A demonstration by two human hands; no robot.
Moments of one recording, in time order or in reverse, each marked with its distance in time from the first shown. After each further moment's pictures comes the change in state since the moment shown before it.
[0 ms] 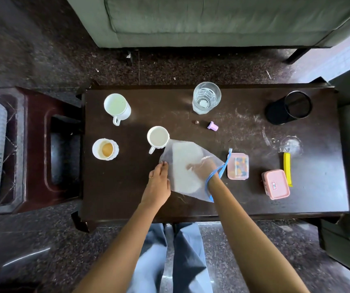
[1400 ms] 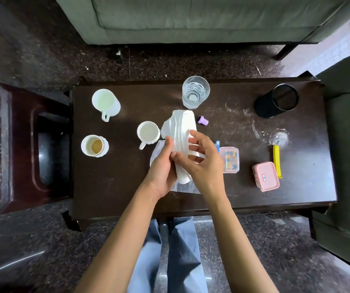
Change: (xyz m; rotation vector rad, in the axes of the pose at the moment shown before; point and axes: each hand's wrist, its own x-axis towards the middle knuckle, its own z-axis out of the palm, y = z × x) left_hand -0.024 0.108 -0.095 -1.588 -0.272 -0.186; right_hand -0.101 -0.010 -0.023 0.329 0.210 -0.615
